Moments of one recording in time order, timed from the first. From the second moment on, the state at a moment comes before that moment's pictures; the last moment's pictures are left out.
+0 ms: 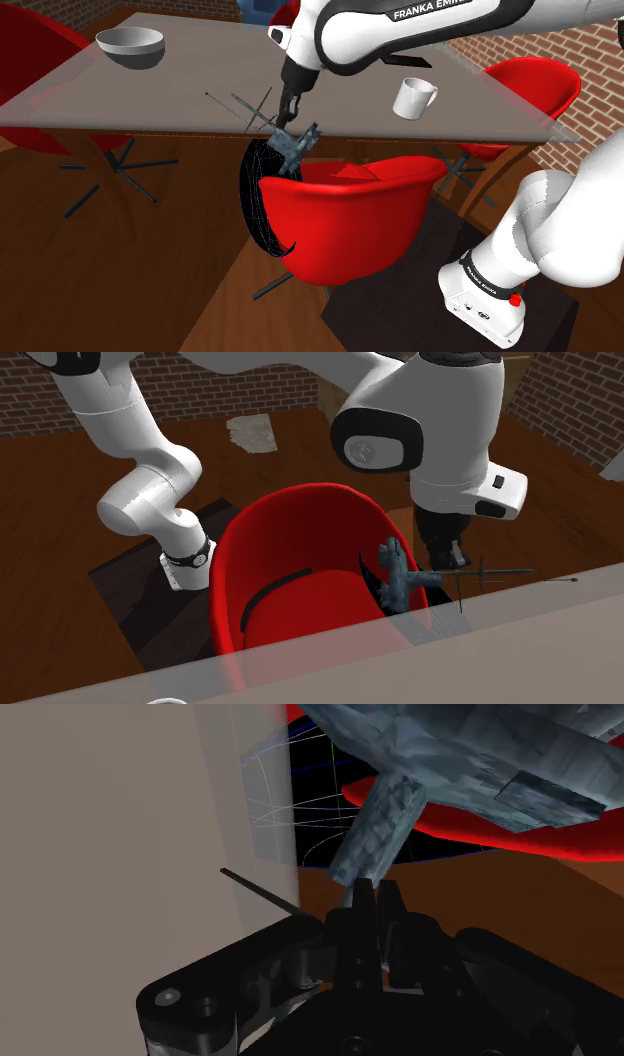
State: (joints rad) arm 0.42 -0.01 -0.01 -2.04 0.10 2.28 -0.60
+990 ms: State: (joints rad) arm 0.37 0.37 -0.05 -1.46 0.30 1.89 -0.29
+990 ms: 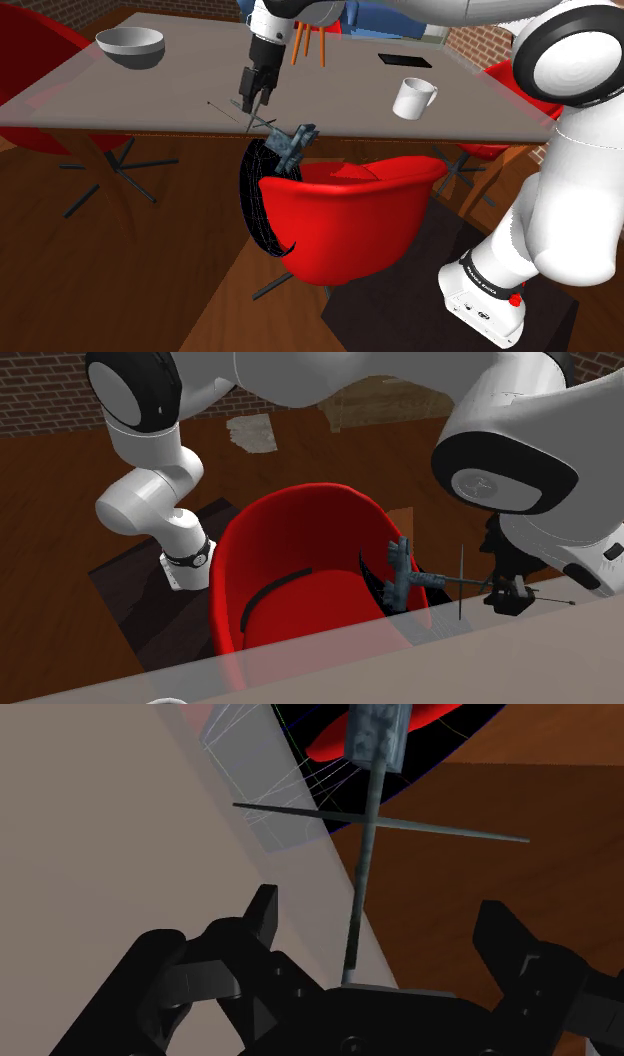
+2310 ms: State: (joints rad) arm 0.37 0.39 -0.04 -1.50 0.31 1.95 -0.29
